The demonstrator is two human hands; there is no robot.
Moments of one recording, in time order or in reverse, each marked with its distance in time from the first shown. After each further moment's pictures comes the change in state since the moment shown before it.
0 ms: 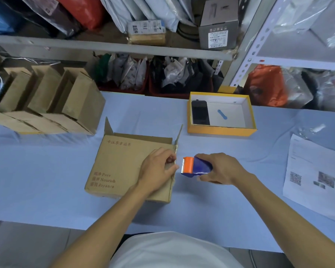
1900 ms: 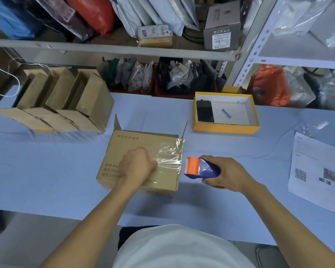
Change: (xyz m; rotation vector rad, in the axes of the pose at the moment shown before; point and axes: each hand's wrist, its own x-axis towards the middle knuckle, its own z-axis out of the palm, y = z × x) left_hand -0.023 -0.003 -0.061 0.365 0.006 -0.582; right_hand -0.047 -0.031 0.013 0.247 0.156 0.041
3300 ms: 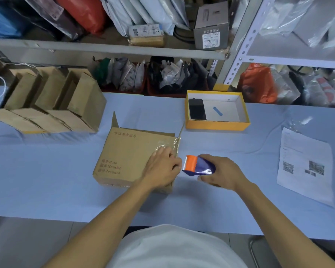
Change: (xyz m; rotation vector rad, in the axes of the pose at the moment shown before) left_hand -0.014 0.028 0.048 -0.070 -0.117 0.782; right_hand -0.011 0.004 0.010 -0.015 0.062 0.107
